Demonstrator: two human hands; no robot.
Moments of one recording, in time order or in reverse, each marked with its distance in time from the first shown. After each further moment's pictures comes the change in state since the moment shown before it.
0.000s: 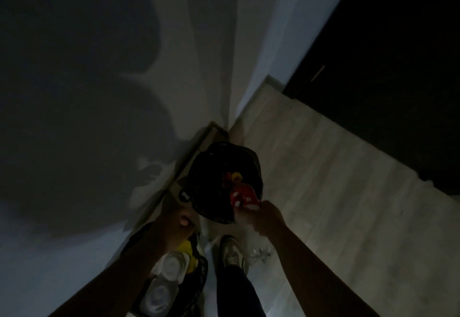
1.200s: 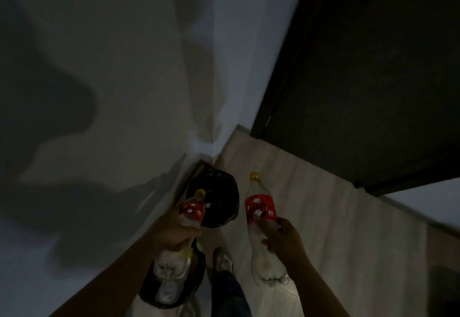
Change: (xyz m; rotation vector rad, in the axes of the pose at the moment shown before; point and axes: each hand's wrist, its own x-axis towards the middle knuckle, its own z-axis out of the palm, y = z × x) left_hand -0.254 0.045 -0.065 -0.266 0.030 0.125; right_hand -0.316 0.058 -0.057 0.361 0.276 -0.344
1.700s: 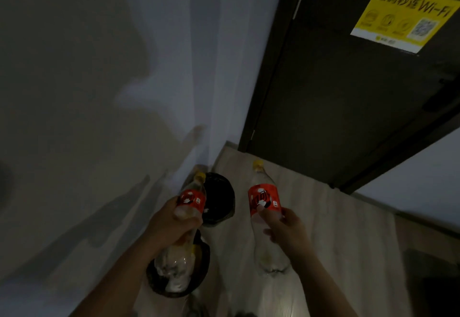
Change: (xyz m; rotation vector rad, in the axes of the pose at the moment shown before) left_hand -0.183 -0.067 -0.027 -0.145 0.087 0.296; right_hand -0.200 0.026 0.011 0.078 0.140 -0.254
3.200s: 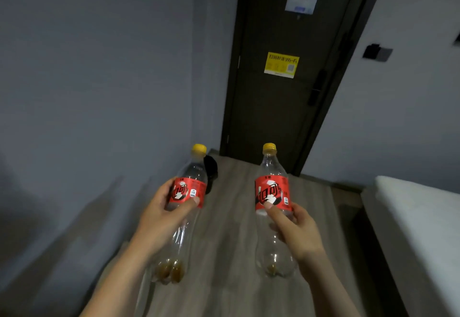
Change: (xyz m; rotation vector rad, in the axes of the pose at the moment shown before) left_hand -0.764 -0.301 0.077 -0.366 0.114 0.549; right_hand -0.793 0.262 -0.126 0.227 0.186 -0.335
